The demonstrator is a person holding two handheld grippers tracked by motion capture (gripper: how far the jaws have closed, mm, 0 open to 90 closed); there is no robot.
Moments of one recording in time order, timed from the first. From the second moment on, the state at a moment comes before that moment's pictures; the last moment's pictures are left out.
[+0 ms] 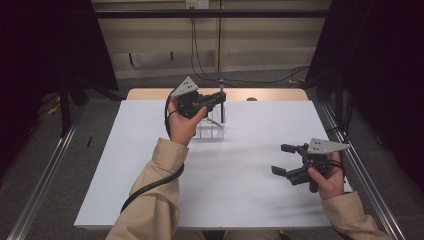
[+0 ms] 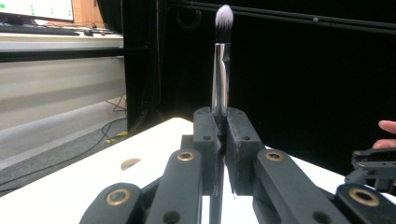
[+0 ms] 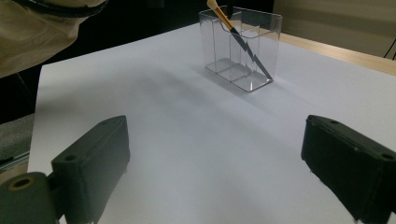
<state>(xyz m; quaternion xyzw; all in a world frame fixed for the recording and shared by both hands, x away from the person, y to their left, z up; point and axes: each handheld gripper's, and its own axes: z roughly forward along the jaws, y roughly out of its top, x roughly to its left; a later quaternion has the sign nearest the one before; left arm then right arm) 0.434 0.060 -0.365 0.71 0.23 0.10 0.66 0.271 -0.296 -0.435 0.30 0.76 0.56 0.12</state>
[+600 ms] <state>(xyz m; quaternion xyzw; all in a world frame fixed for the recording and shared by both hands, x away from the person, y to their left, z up) 0.447 0.053 -0.372 0.71 0.25 0.12 0.65 0.270 -0.296 -0.435 0.29 0.76 0.56 0.12</state>
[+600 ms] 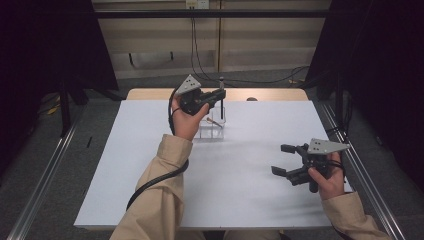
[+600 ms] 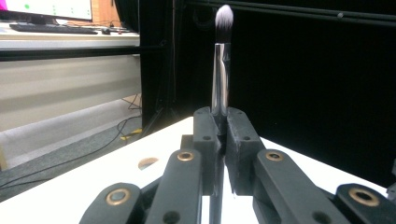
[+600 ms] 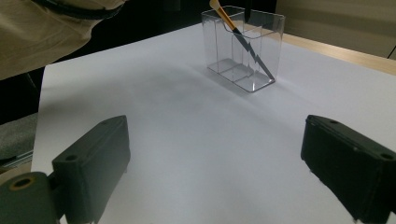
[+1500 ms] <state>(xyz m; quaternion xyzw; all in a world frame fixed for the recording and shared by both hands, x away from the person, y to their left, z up) 0.453 0.056 -0.394 0.72 0.27 0.13 0.63 0.270 -0.295 -0.434 0.29 0.76 0.56 0.12</state>
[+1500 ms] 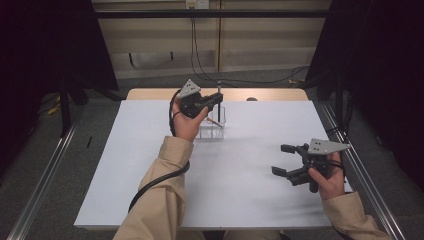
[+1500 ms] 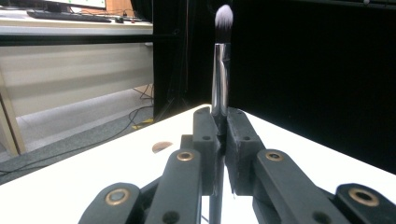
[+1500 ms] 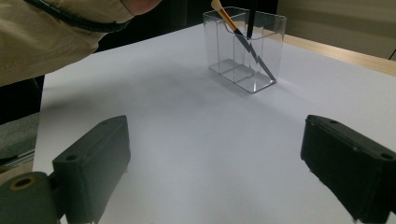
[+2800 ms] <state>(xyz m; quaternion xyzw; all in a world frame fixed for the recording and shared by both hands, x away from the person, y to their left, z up) 0.451 0.057 -0.405 0.73 0.27 0.12 0.61 0.270 -0.294 -0.434 0.29 0.76 0.56 0.12</state>
